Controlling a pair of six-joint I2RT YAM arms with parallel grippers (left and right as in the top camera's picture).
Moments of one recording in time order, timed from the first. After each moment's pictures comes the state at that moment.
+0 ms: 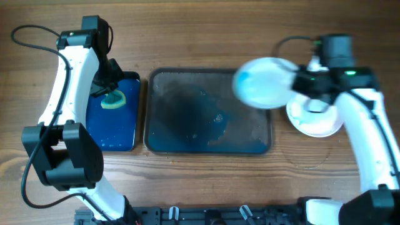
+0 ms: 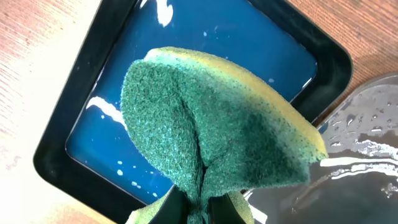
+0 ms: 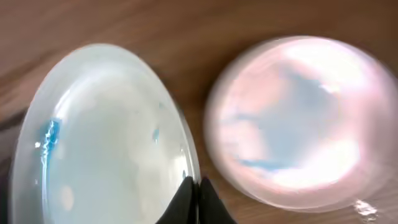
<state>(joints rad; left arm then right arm) 0.04 1.88 1.63 -1.27 -0.15 -0.53 -0.07 1.48 1.26 -0.96 0.02 0.40</state>
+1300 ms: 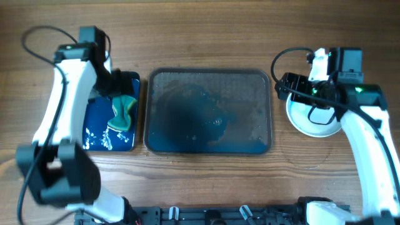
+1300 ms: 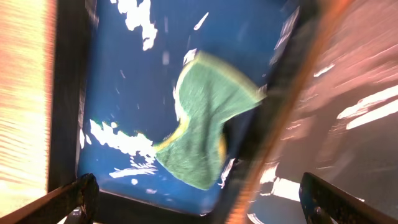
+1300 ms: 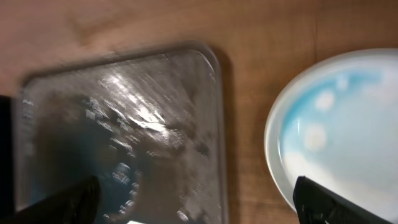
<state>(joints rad) 0.05 1.74 1.49 -1.19 -0.07 -0.20 -0.04 1.34 1.15 -0.85 -0.27 0.18</state>
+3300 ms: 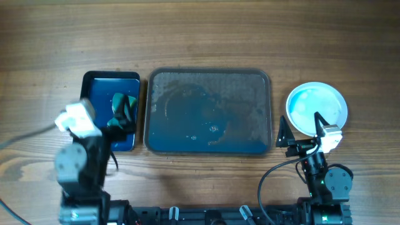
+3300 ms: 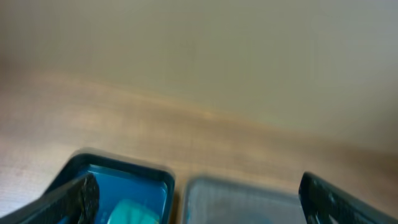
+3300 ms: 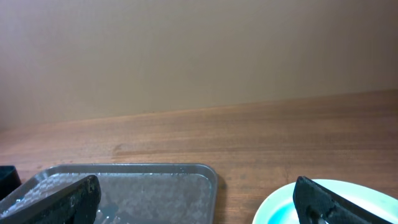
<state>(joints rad) 0.03 0.45 0.50 -0.22 0.06 -0.28 -0.01 0.01 0.01 0.01 -0.16 0.17</state>
